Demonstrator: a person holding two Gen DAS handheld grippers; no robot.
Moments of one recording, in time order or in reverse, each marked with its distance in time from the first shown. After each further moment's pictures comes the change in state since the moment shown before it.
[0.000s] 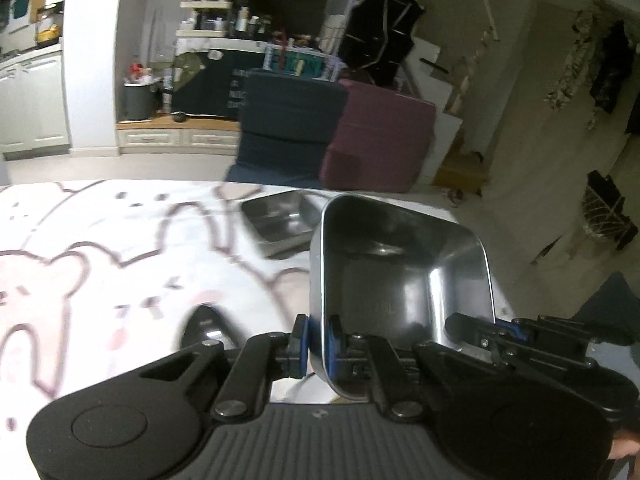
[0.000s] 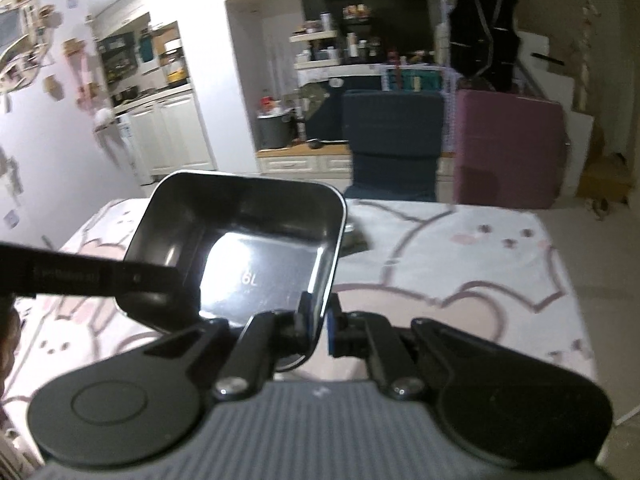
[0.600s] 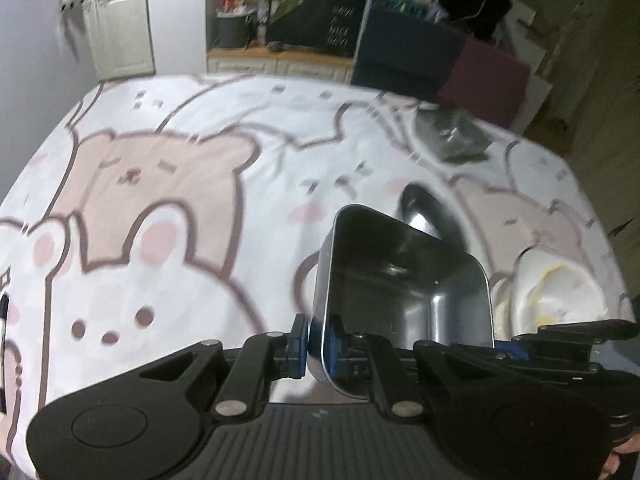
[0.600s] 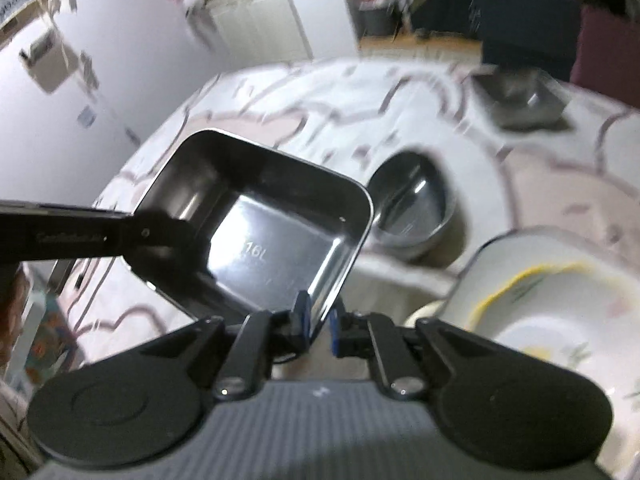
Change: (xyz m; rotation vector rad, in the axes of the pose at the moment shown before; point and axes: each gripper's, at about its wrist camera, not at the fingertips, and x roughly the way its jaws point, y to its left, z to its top) left arm -0.022 0.164 -0.082 -0.105 0.199 0.200; right arm 0.088 0.162 -0.059 -0.053 0.365 0.254
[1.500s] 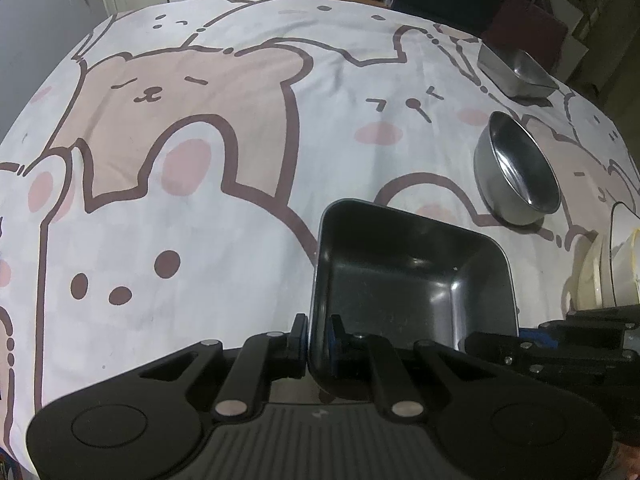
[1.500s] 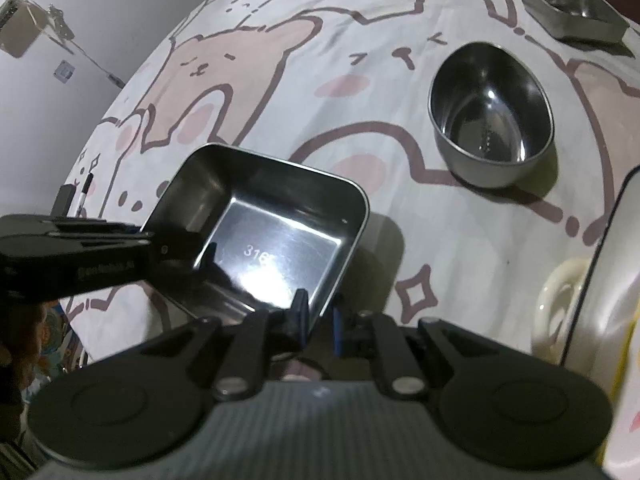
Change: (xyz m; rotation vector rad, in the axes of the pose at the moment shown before) left arm 0.061 0.048 -0.014 -0.022 0.171 0.054; right arm 0.080 0.031 0.000 0.062 0.211 0.006
